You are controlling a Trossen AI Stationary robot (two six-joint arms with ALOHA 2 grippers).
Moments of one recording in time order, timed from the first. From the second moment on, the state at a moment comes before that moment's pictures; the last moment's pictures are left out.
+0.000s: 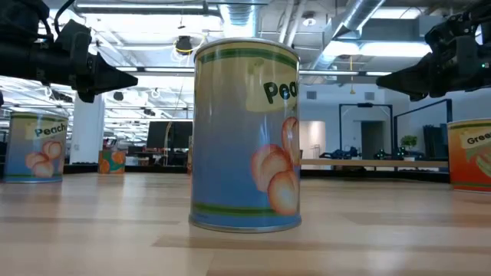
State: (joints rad) left arm 0.18 0.06 0.02 0.05 -0.33 -0.09; right arm -0.01 0.09 0.00 0.06 0.26 -0.05
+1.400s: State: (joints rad) left arm 0.19 0.07 0.02 0.14 -0.19 -0.12; right arm -0.01 0.09 0.00 0.06 0.26 -0.05
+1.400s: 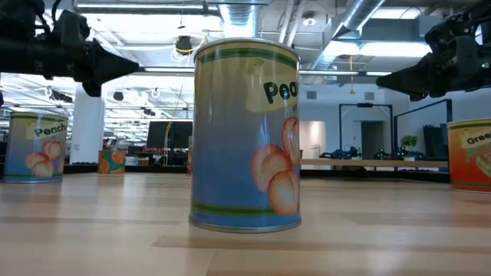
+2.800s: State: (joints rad) left arm 0.59 1.52 1.00 -0.23 -0.07 0.30; right arm -0.01 0.09 0.00 0.06 0.26 -0.05
